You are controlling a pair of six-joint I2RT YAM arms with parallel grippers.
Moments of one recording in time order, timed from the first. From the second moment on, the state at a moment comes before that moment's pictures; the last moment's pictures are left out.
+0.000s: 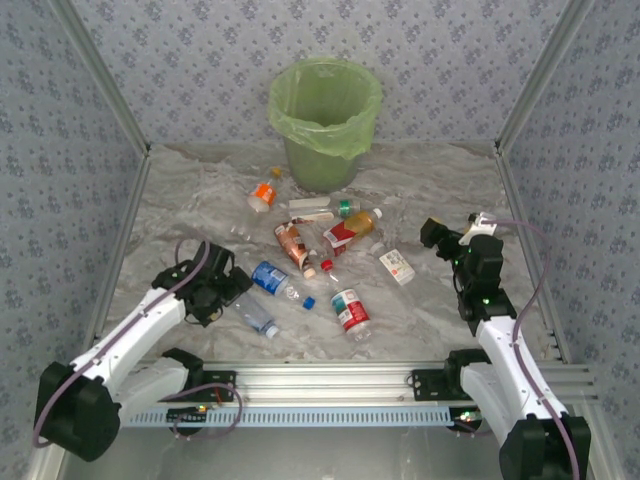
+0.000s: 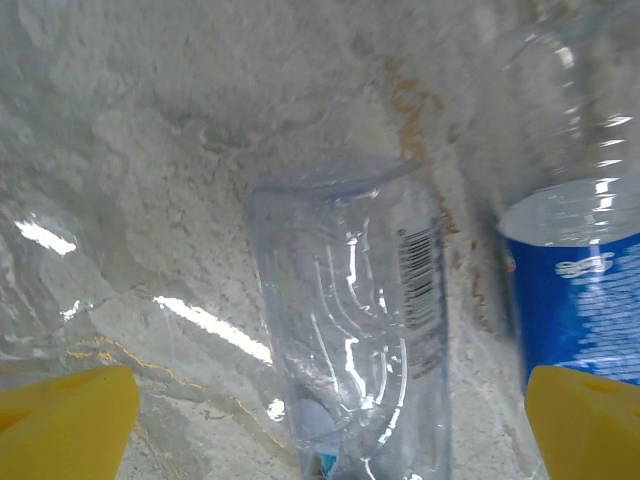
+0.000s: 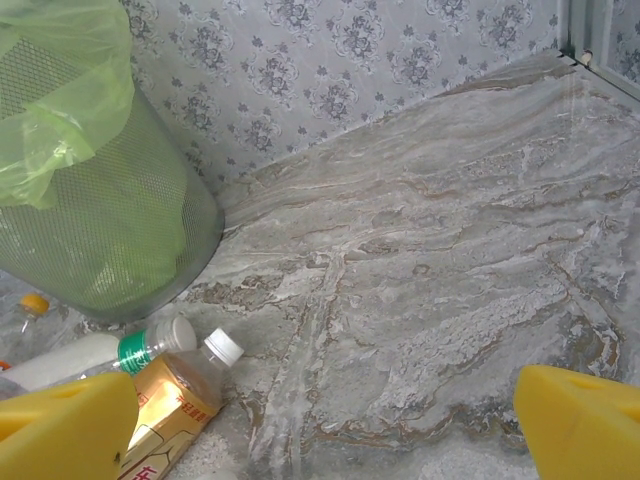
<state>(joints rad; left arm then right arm) -0.45 0.99 0.61 -0.84 -0.03 -1.13 0.05 0.76 0.42 0.04 0.01 0.40</state>
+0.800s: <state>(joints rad) -0.55 1.14 0.51 -0.64 -0.02 -1.19 0.08 0.76 0.43 -0.03 -0.02 0.40</state>
